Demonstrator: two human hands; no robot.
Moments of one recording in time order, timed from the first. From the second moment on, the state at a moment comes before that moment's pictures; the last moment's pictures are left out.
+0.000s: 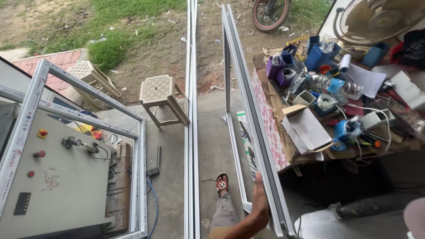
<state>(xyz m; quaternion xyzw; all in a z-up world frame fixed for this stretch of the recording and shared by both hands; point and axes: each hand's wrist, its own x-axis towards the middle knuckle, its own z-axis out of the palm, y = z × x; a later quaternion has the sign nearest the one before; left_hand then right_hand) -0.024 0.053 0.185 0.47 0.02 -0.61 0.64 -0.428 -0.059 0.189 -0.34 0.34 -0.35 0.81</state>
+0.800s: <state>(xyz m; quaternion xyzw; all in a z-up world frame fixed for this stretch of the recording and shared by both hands) -0.012 0.063 0.219 0.51 -0.05 -0.53 0.67 -0.324 0.178 0.347 -0.38 0.62 -0.08 0.68</state>
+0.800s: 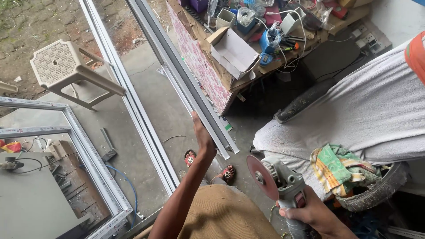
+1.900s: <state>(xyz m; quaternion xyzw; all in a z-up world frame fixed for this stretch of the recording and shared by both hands) -0.024 0.065 0.219 0.51 -0.08 -0.53 0.67 -0.302 0.140 0.333 -0.48 0.66 0.11 0.56</state>
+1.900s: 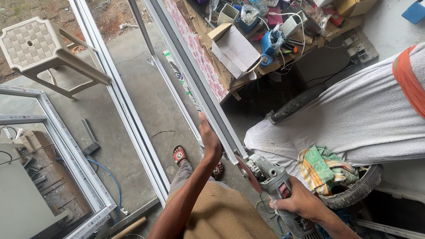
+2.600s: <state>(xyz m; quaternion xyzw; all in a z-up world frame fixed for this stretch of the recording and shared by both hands) -0.020 0.068 0.222 0.54 -0.10 -0.53 0.64 -0.283 0.145 0.330 -0.48 0.64 0.07 0.59</state>
